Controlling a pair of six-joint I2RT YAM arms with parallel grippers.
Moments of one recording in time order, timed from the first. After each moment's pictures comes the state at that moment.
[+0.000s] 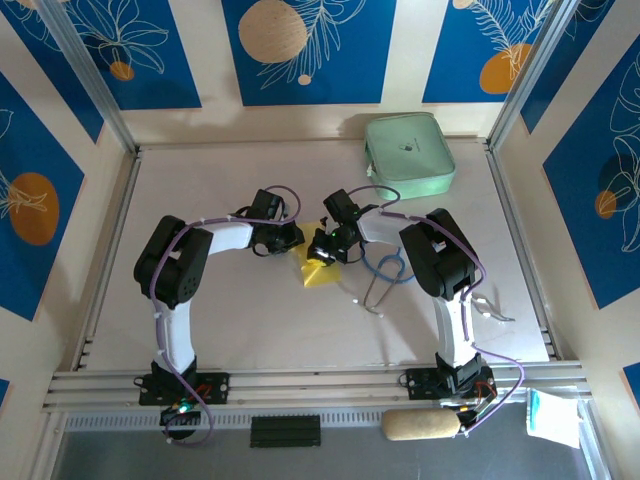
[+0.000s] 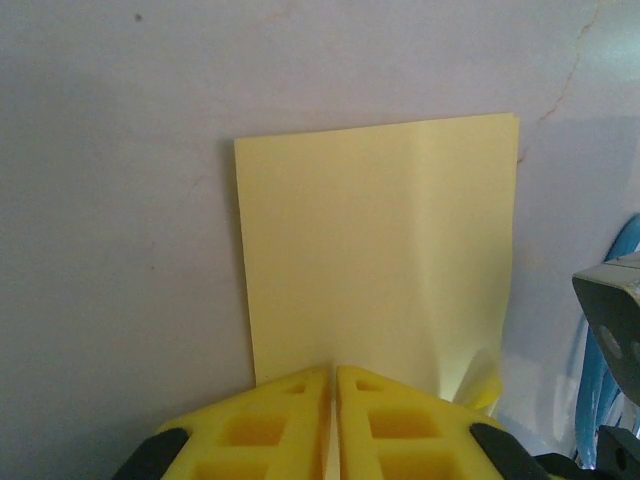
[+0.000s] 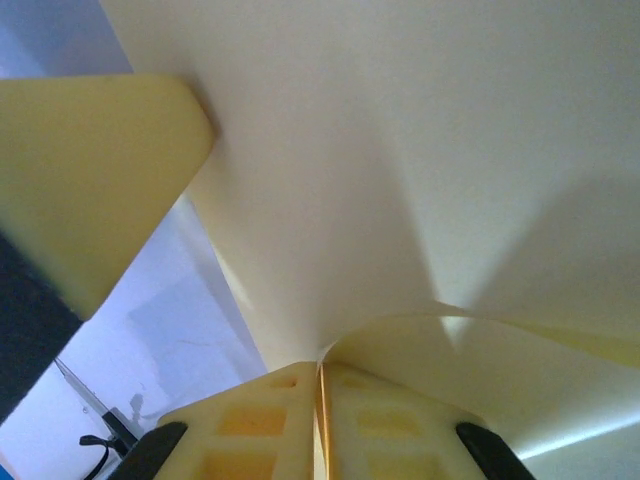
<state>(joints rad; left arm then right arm) -0.45 1.99 1.14 -0.13 0.41 -0.76 0.58 2.07 1.31 -0.44 -0.57 0.81</state>
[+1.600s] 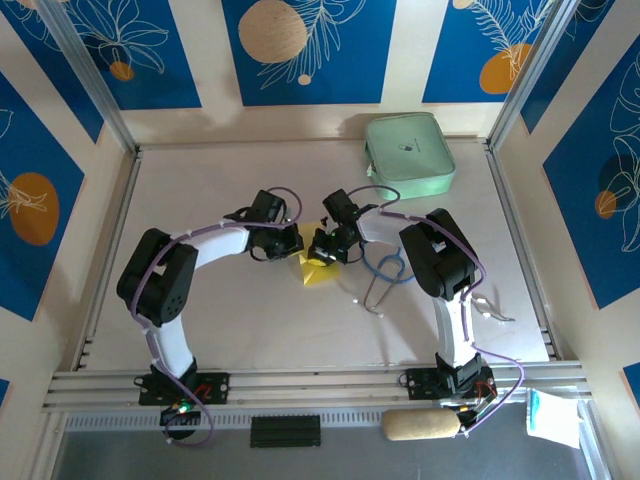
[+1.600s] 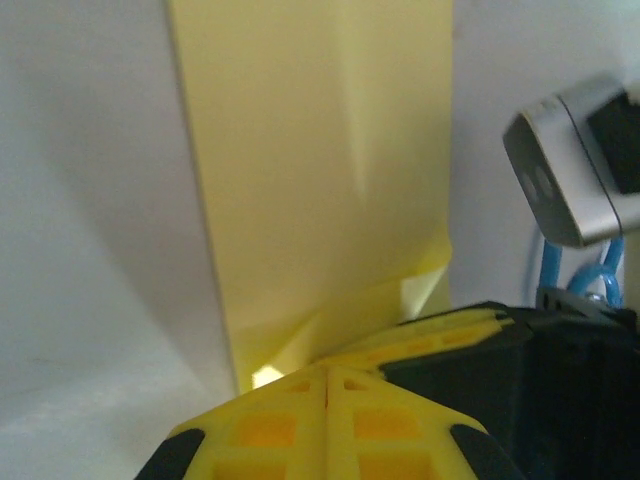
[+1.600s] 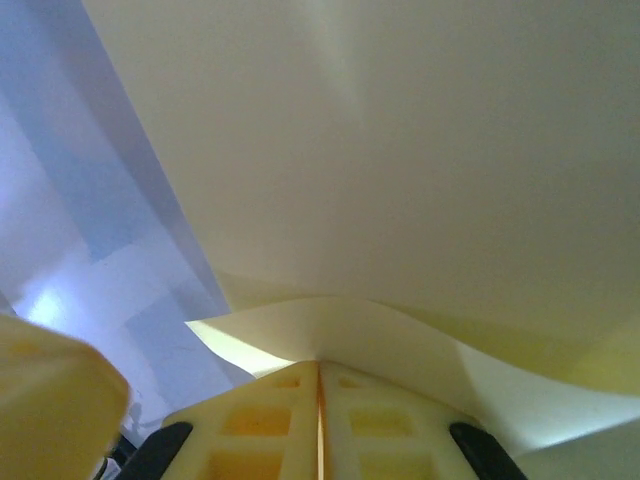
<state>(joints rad) -0.51 1.82 1.10 -0.28 0.40 -0.75 0.57 2.07 1.31 -0.45 -0.55 0.82</state>
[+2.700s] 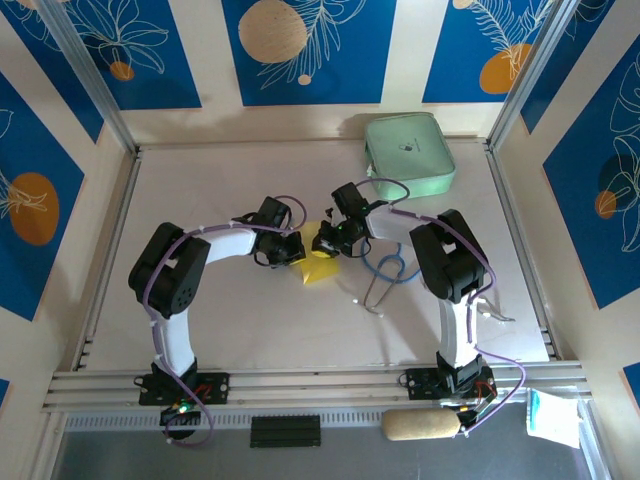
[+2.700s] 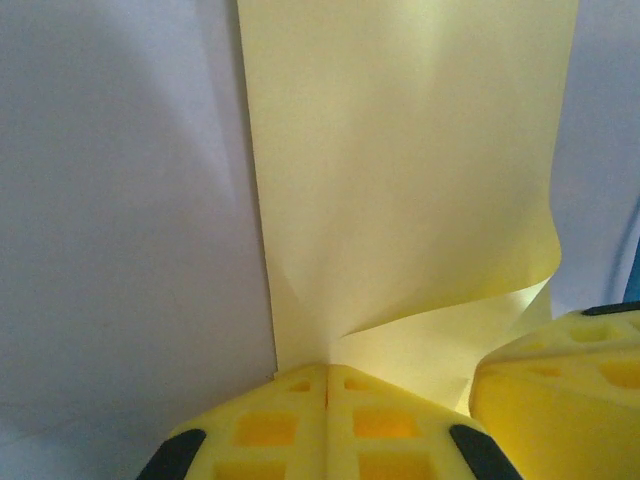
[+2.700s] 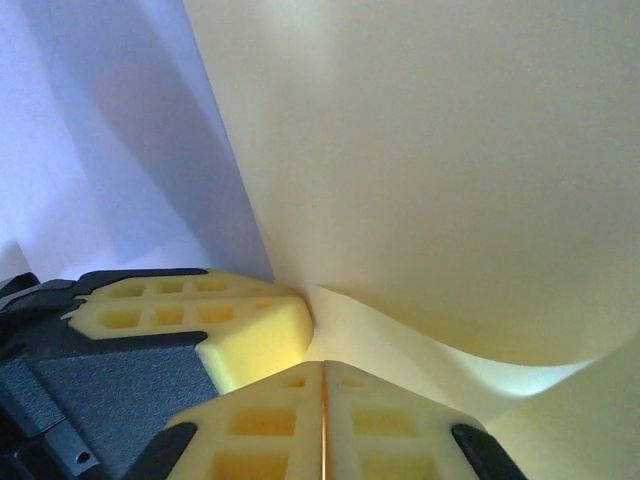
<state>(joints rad) -0.52 1.91 1.10 -0.28 0.39 -0.75 0.53 2.01 1.29 -0.41 -0.57 0.77</state>
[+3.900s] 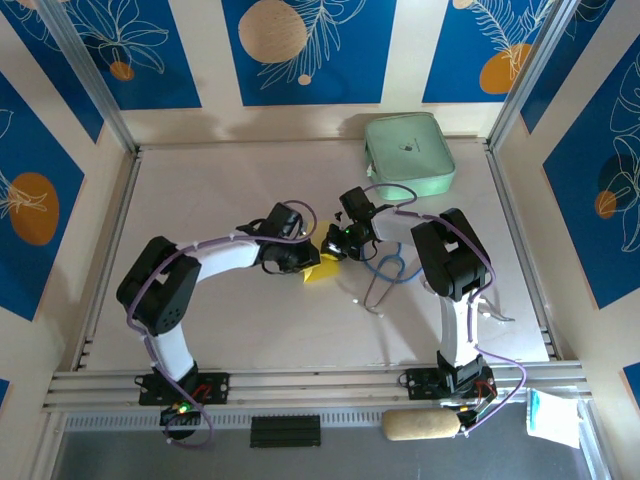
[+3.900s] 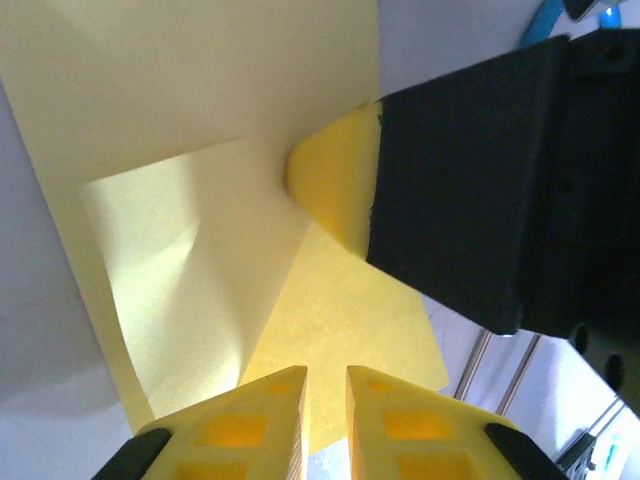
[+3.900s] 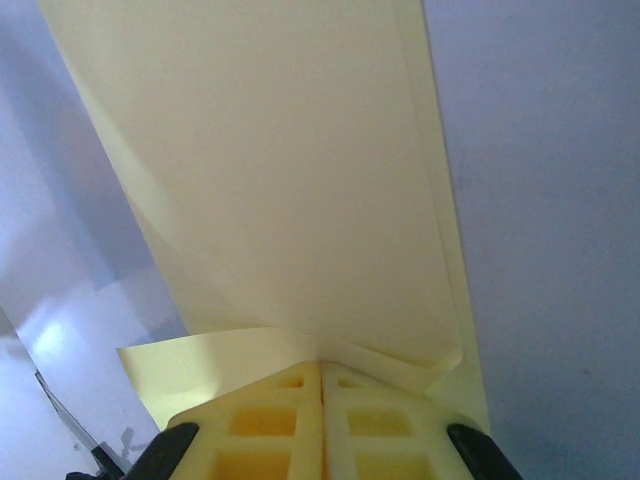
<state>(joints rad) -0.64 1.78 1.05 -0.26 0.40 -0.84 0.49 2.02 1.23 -0.38 -0.53 0.77</state>
